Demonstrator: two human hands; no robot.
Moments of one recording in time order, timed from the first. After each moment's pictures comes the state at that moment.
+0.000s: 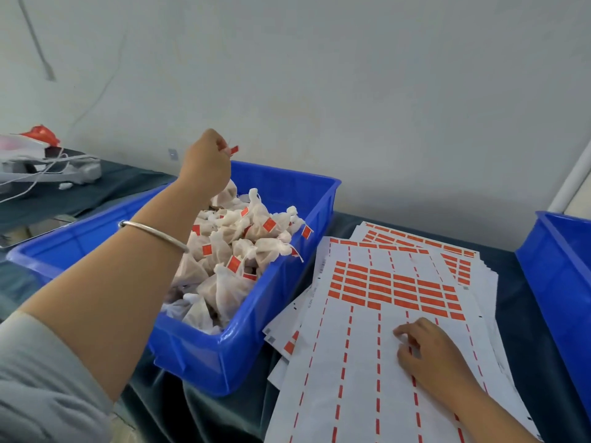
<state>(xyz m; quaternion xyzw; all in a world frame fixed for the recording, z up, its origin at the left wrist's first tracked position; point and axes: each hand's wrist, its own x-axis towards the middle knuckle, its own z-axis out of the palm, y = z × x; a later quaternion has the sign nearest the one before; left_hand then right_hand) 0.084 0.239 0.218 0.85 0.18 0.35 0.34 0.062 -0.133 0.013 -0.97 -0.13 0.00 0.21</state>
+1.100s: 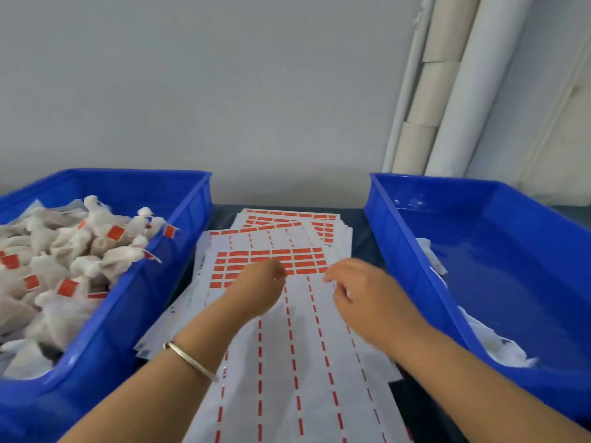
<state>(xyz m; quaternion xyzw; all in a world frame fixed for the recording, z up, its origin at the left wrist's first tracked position) 0.065 -0.017 0.080 0.96 -0.06 -0.02 0.28 -0.025 -0.189 0.119 -0.95 -0.15 -0.15 0.23</state>
